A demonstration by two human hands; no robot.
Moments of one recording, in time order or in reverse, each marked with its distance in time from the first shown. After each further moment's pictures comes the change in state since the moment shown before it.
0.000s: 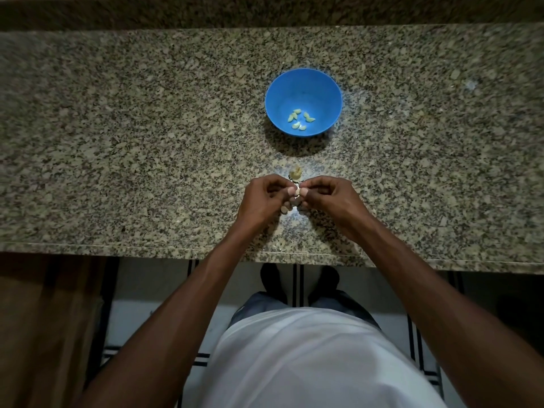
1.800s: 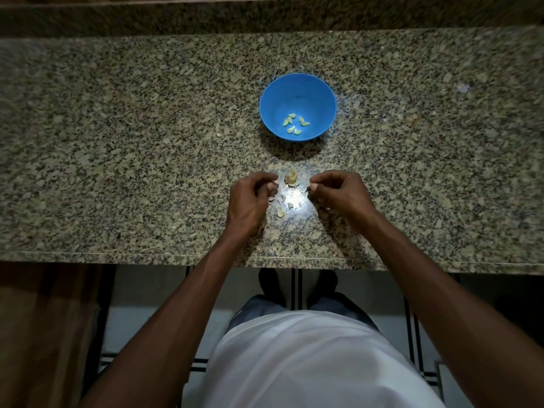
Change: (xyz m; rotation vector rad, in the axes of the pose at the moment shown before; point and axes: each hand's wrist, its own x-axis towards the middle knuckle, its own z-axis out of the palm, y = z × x) left_hand 0.009 -0.008 -0.009 0.229 0.233 0.154; right_hand 0.019 -0.002 -0.025 -0.170 0.156 -0.021
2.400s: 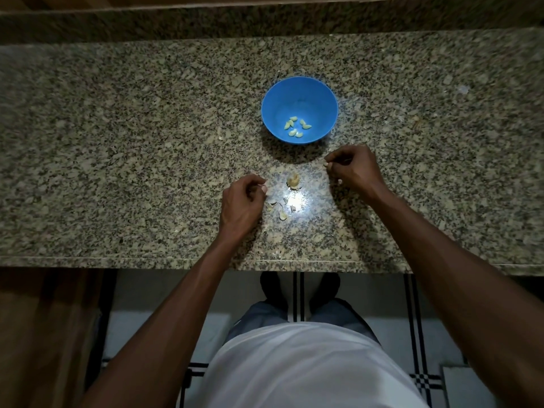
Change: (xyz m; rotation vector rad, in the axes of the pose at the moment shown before) left_hand 0.001 -0.011 -0.015 0.088 0.052 0.035; right_hand 0.050 -0.019 -0.023 -0.358 0.136 -0.167
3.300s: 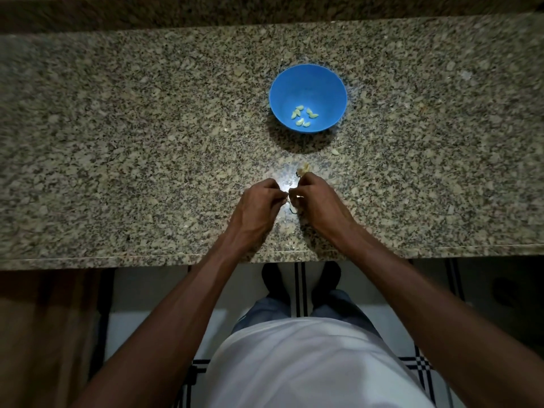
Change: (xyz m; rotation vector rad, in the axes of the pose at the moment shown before) left_hand -0.004 -0.023 -0.003 0.307 -0.280 0.449; right_hand -0.082 -0.017 0.089 -0.505 -0.176 -0.399
